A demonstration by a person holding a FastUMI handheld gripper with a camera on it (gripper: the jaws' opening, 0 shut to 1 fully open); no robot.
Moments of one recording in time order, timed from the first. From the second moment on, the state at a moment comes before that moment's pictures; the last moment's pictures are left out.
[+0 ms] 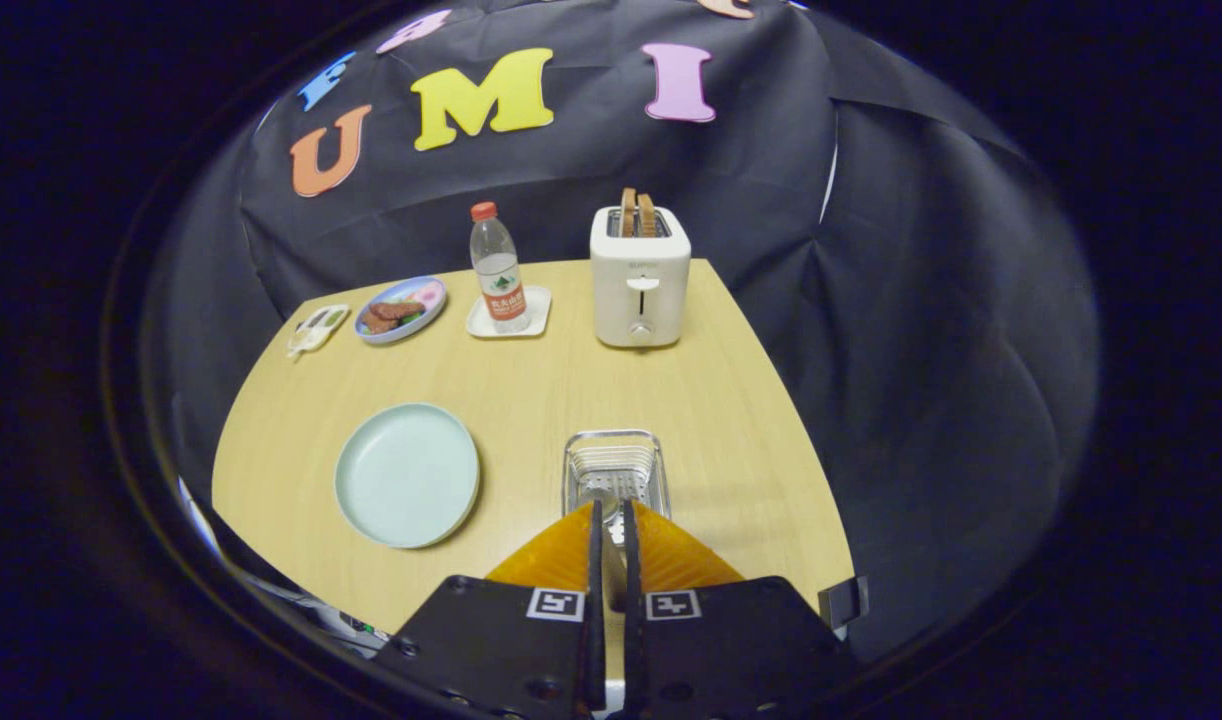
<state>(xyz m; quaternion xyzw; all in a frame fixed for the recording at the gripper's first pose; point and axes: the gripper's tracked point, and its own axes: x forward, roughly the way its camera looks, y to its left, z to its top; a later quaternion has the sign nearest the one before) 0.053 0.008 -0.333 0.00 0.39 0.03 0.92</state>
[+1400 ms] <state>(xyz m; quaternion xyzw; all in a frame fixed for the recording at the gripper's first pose) -0.005 0.204 -0.071 0.00 0.08 0.10 0.99</state>
